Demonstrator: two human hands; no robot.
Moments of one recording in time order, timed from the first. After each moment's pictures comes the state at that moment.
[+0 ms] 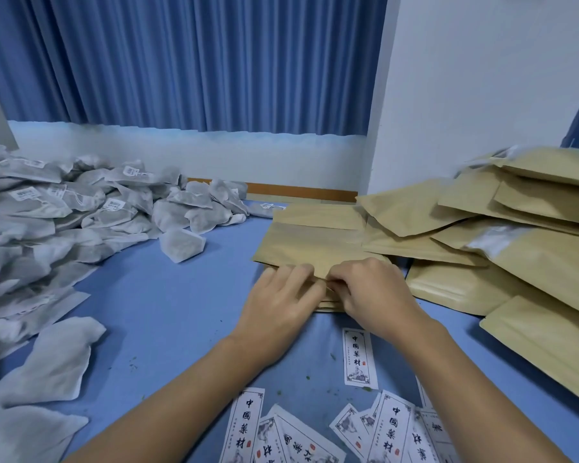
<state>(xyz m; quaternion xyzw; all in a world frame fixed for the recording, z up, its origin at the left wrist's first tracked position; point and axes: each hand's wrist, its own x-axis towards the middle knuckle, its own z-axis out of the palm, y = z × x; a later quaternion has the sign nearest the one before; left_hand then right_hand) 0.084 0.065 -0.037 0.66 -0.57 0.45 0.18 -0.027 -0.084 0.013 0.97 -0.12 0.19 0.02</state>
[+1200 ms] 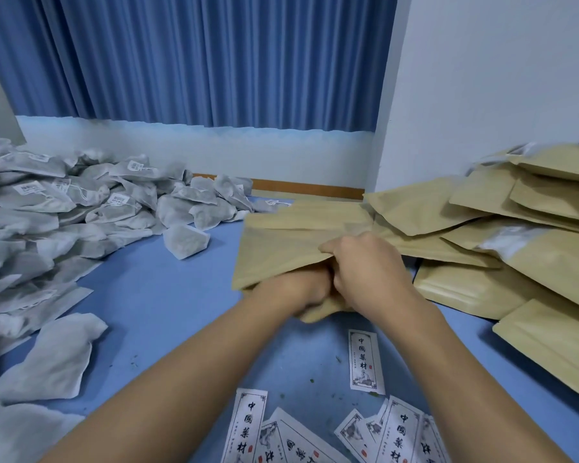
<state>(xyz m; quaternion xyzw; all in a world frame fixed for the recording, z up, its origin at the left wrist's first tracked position) 0.081 0.013 0.020 0.89 -0.46 0.02 0.06 -0.005 -0.063 0.048 0.97 -0.16 0.20 0.05</state>
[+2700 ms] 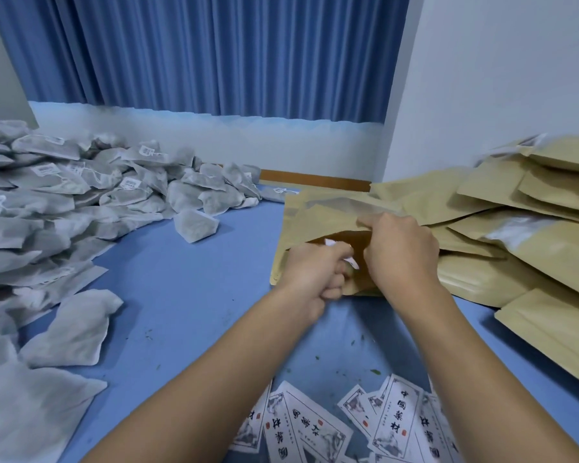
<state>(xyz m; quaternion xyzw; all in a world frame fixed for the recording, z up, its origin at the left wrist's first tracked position) 0.043 0.032 0.027 0.60 -0.12 -0.34 0.71 -0.011 -0.079 0.042 0.91 -0.33 0.26 0.03</state>
